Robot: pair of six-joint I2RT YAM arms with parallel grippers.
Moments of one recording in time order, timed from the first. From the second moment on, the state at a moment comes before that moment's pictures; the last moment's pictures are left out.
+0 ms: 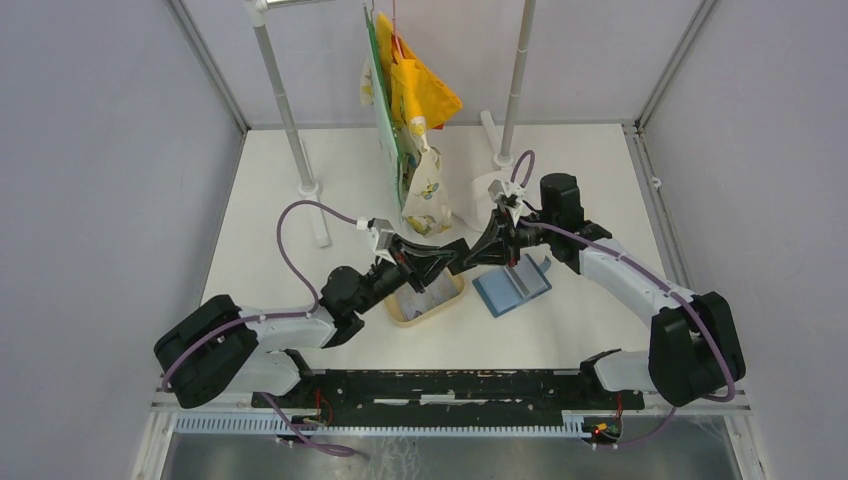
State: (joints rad) left arm -0.89 1.27 0.33 1.24 0.10 -0.50; right arm 0.36 1.33 0.82 0.05 -1.33 -0.15
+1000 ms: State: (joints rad) left arm -1.05 1.46 0.65 0.52 -0.29 -1.11; right arm 0.10 1.32 0.82 -0.47 -0.57 -0.69
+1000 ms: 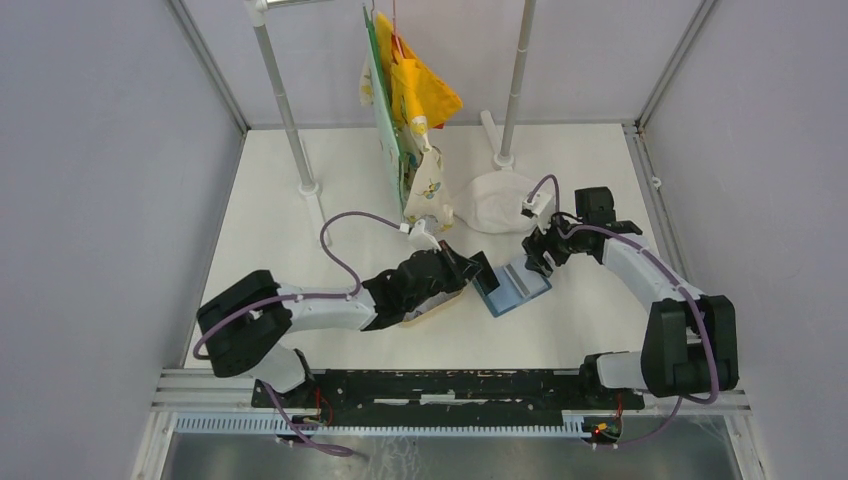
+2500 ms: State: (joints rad) left arm -1.06 1.95 0.74 0.88 -0.25 -1.43; right arm -0.04 1.54 0.80 -0.58 -0.63 -0.70
